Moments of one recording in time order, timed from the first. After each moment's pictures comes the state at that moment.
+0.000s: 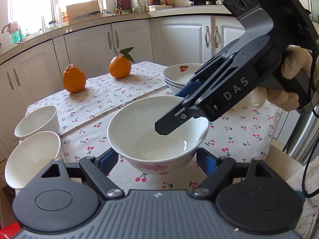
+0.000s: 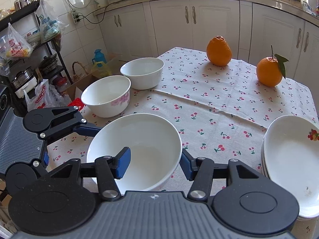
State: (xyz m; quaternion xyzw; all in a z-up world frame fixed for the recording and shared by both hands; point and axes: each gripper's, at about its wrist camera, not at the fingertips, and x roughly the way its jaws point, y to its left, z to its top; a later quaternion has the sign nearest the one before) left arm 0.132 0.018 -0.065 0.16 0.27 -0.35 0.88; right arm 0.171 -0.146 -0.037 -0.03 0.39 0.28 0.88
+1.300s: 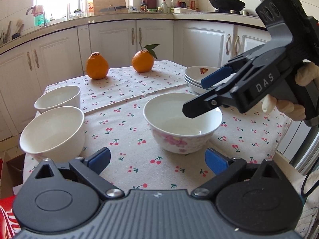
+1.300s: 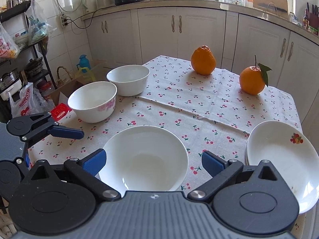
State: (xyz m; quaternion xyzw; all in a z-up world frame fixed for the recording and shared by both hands) left arm 0.120 0.052 -0.066 0.10 0.28 -0.29 0.91; right arm 0.159 -0.140 -0.034 -0.05 0.36 0.23 0.90
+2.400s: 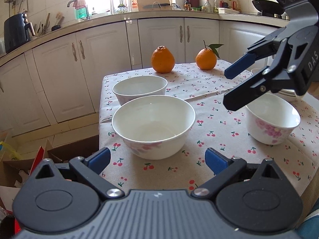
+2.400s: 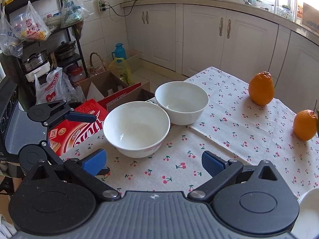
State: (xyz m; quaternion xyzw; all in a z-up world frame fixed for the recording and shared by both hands) left arm 0.169 0.147 -0.066 0.11 0.29 -0.19 0.93; right arm 0.224 -0.041 -0.011 -0.10 0.37 0.34 0.86
